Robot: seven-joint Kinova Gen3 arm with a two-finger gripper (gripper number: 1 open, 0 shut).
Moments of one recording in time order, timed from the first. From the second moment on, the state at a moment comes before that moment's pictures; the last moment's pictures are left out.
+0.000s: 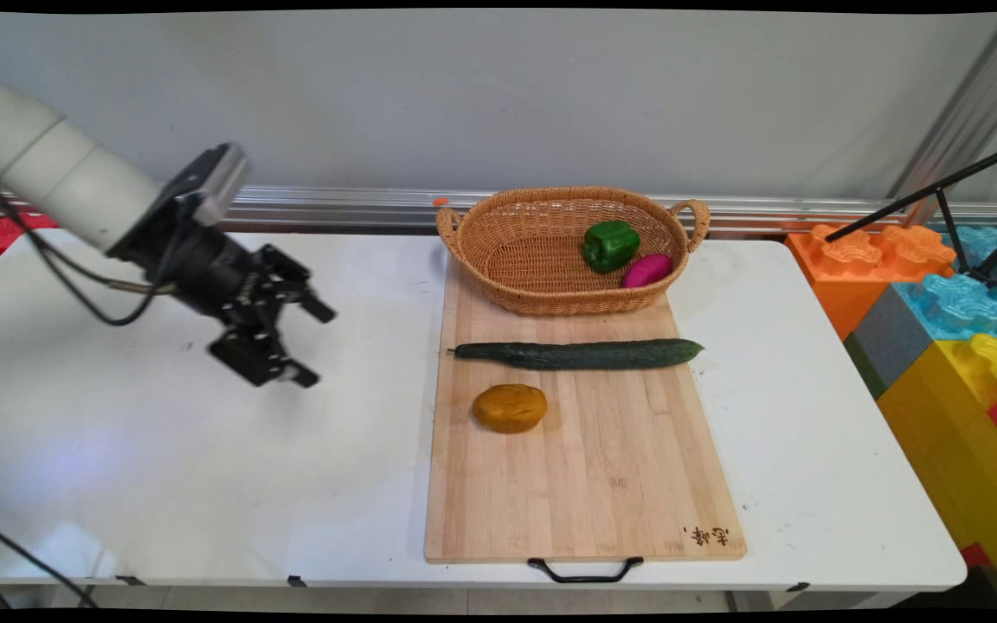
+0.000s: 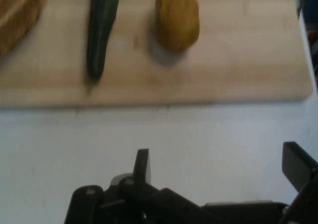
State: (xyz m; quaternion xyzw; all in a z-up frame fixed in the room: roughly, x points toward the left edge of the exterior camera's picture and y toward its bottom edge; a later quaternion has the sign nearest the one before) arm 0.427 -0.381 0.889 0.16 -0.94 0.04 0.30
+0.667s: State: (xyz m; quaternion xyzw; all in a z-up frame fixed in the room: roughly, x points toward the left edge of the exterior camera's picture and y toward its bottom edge) arm 0.341 -0.429 0.849 0.12 -0.94 0.00 0.31
